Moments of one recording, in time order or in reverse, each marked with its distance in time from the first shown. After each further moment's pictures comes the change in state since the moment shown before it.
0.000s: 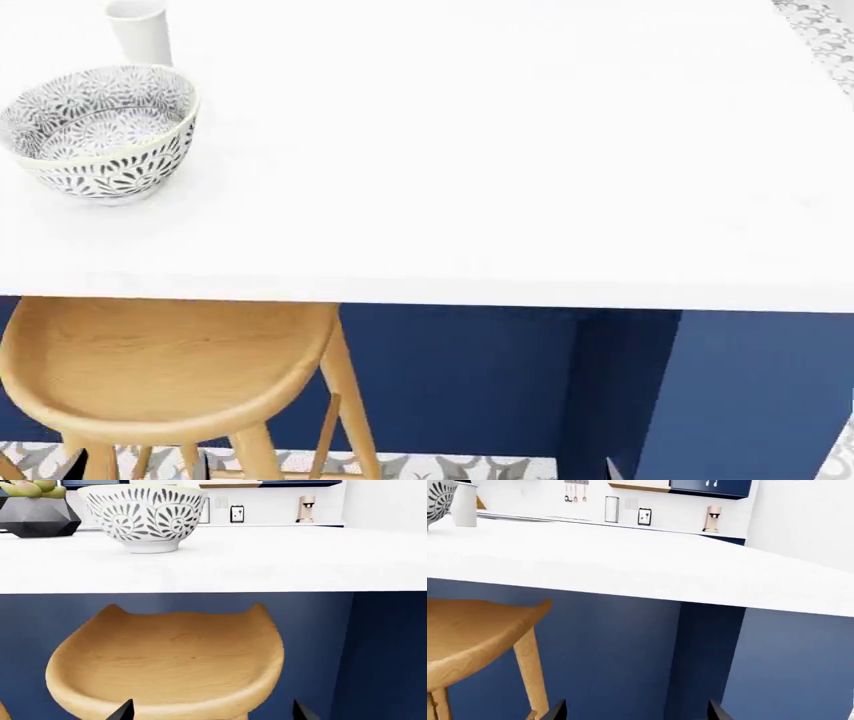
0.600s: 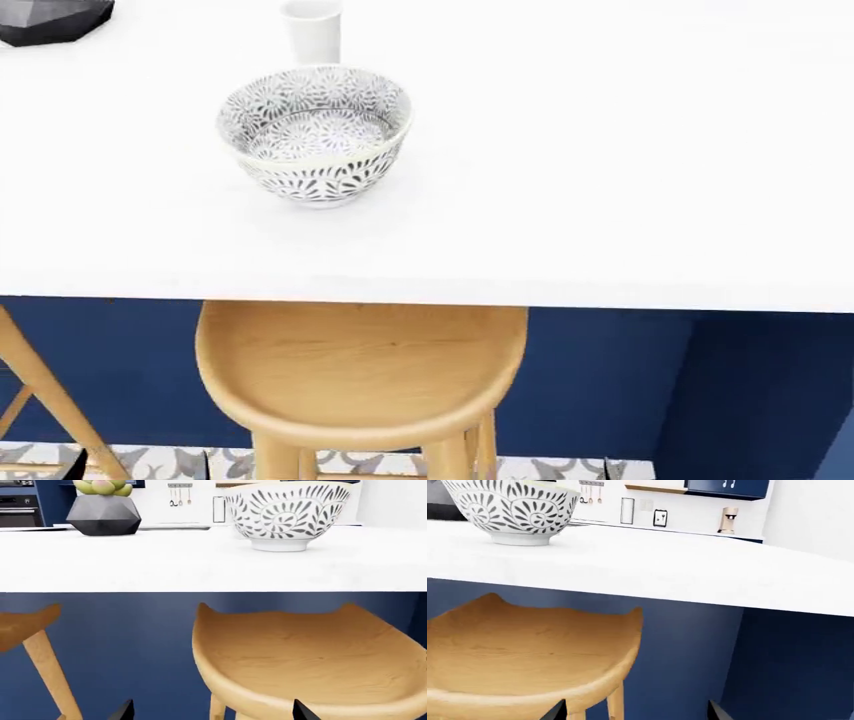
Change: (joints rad) left arm -0.006 -0.009 0.015 -0.001 -0.014 -0.002 -0.019; right arm 0.004 0.013 -0.017 0.003 0.016 -0.004 0.011
